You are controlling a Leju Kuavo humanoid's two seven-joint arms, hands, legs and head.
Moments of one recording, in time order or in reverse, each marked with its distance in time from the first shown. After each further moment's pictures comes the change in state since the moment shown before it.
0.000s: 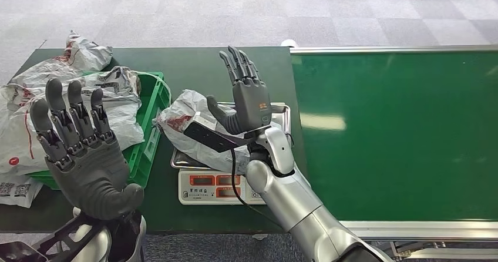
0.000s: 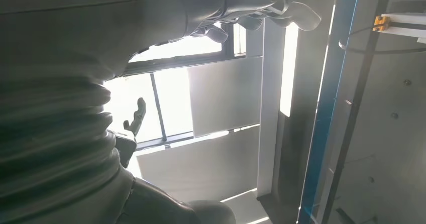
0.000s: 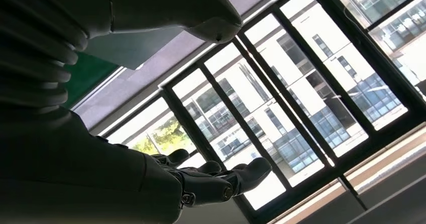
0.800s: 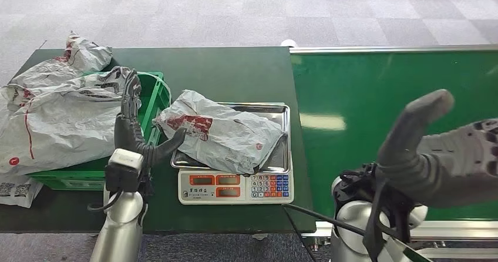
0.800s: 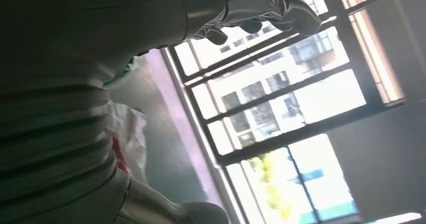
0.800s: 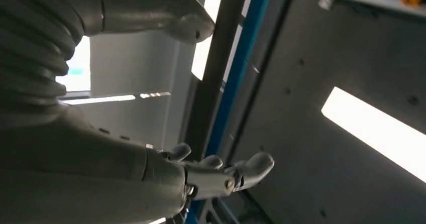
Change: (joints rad) left arm -0.202 0.056 0.120 0.491 -0.439 0.335 0.167; right arm 0.356 -0.022 -0.203 -1.109 -0.269 -0.211 -0.435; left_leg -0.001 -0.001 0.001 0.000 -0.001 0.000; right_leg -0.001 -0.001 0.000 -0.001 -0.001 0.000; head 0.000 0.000
